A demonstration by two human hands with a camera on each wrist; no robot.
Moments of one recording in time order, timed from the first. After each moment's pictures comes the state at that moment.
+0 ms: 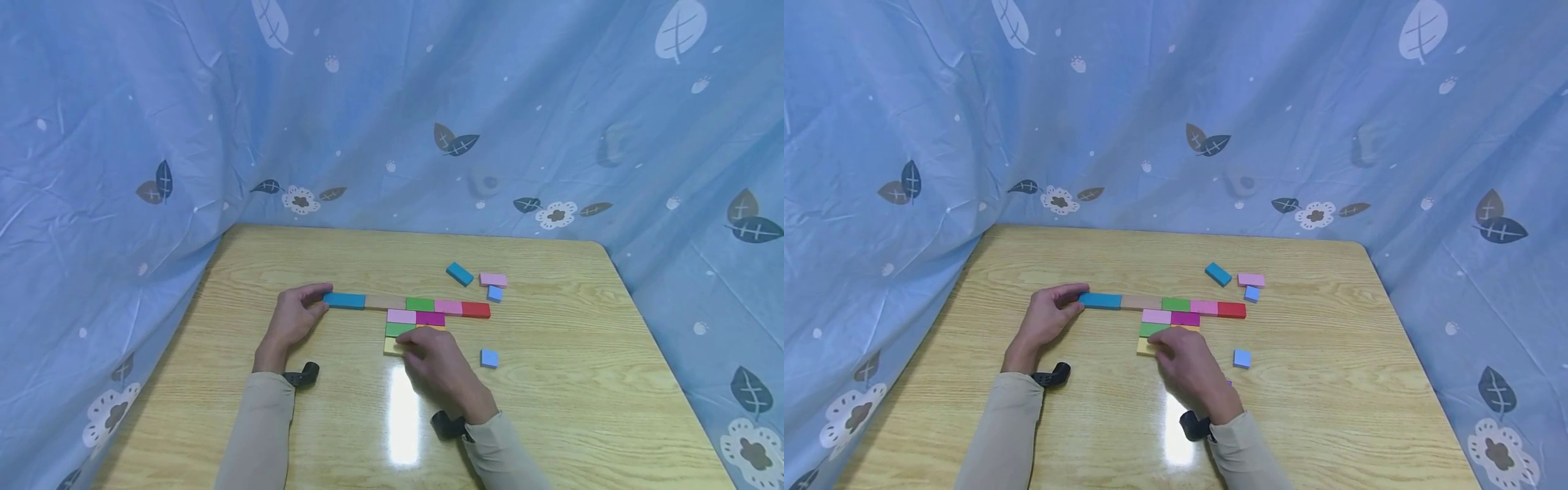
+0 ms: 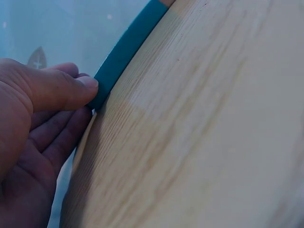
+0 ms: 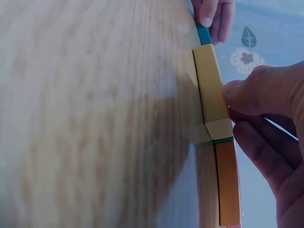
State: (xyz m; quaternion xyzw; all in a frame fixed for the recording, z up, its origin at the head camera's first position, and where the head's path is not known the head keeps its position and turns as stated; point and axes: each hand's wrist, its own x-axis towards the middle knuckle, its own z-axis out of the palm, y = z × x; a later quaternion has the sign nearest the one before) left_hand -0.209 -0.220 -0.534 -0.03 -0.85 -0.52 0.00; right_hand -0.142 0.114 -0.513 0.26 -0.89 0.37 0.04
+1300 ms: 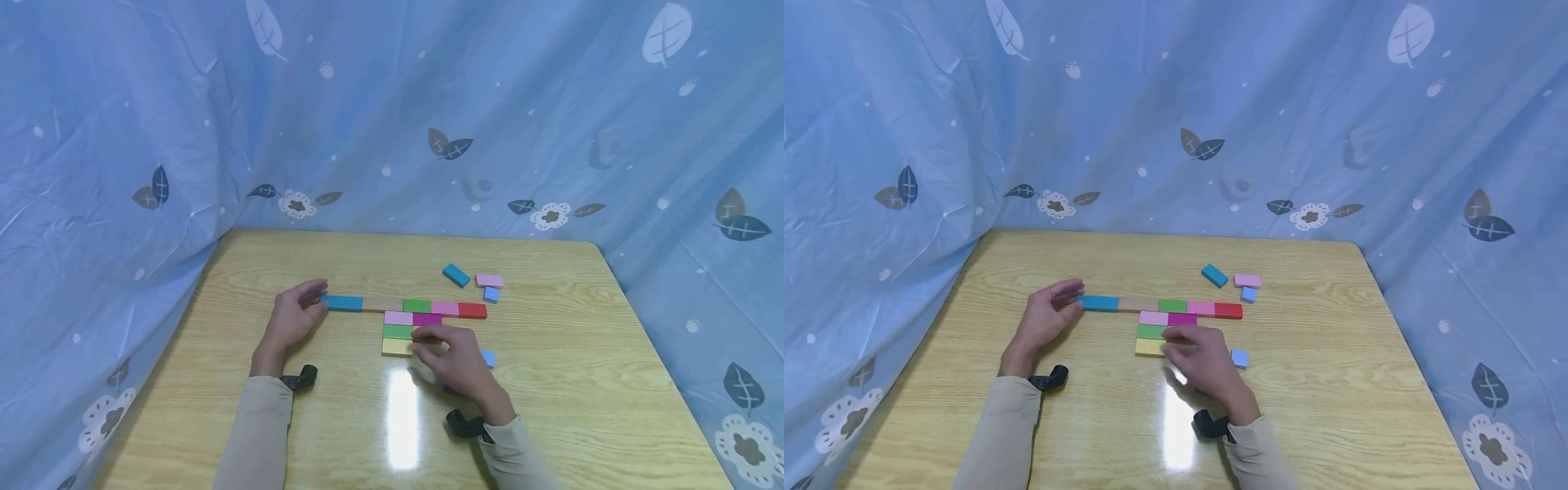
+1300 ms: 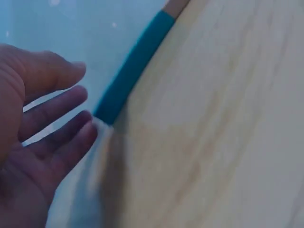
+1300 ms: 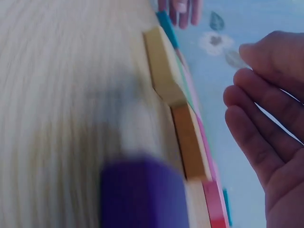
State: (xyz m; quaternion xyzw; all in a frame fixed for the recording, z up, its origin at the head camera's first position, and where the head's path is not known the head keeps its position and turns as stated) left_hand -0.208 -0.219 -0.526 -0.06 -0.84 -0.53 0.02; right_hand -0.143 0.144 -0.504 0.25 -0.86 0.44 0.08
